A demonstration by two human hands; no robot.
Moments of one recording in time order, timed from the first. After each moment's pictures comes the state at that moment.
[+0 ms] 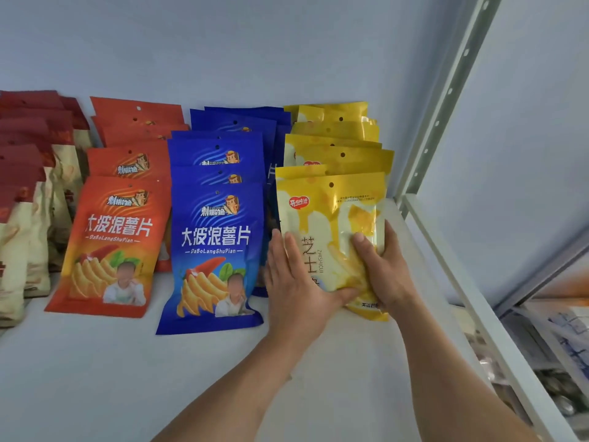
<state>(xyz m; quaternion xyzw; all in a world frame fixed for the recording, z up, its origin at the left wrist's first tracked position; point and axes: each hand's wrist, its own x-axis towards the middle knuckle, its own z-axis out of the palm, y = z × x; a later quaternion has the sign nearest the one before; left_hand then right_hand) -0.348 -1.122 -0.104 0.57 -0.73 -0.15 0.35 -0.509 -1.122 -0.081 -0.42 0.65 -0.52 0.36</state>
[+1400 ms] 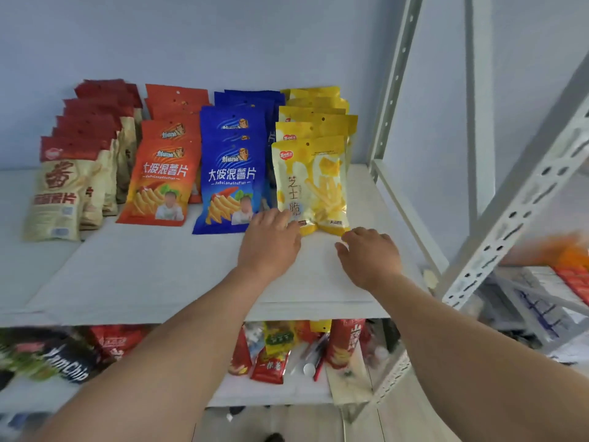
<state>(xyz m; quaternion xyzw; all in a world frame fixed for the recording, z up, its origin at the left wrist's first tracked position) -0.284 -1.014 -0.082 0.43 -0.85 0.20 0.22 -0.478 -0.942 -0.068 -0.67 0.74 -0.07 -0.04</state>
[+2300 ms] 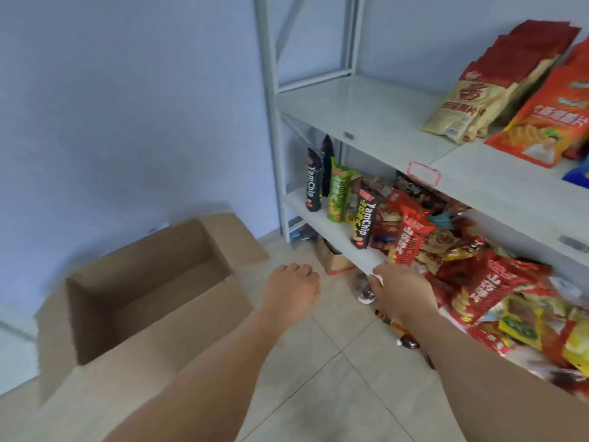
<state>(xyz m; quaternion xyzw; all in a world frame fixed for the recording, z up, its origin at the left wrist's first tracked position) 0.130 -0.527 -0.170 0.78 -0.62 0.05 0.00 -0.050 -0.670 -0.157 -0.91 0.41 -0.02 0.05</state>
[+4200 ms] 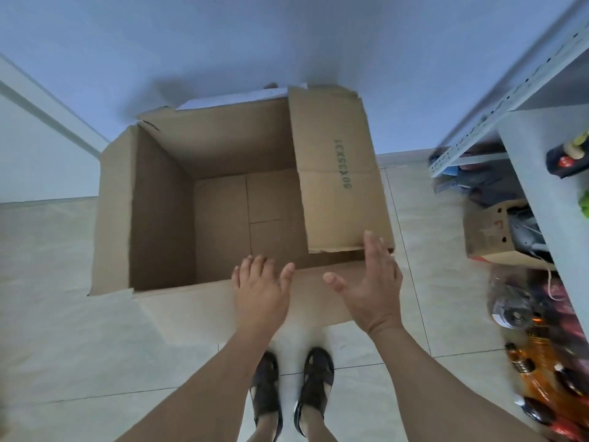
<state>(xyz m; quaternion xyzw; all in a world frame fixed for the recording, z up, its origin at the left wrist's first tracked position) 0.451 -0.352 -0.488 0.97 -0.05 -0.16 0.16 0.398 -0.538 -0.468 -0.91 0.23 0.04 0.33</state>
